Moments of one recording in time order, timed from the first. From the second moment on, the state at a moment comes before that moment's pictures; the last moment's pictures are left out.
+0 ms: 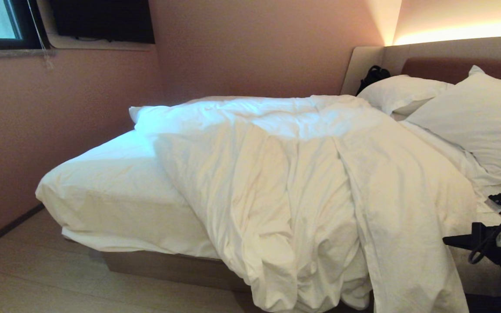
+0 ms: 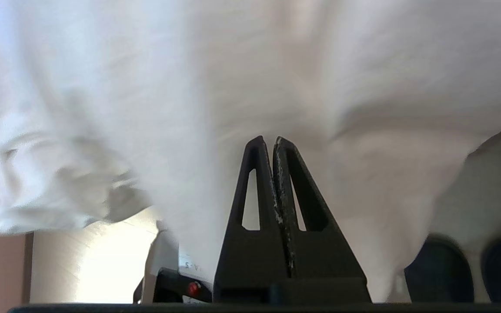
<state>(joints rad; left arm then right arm) 0.01 0.00 0.00 0.01 -0.01 0.00 -0.53 1.96 -0.87 -0.12 0.76 -0.02</state>
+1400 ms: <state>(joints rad) 0.01 0.00 0.00 0.01 -0.01 0.00 -0.66 2.20 -1.06 -0.17 0.75 -0.19</state>
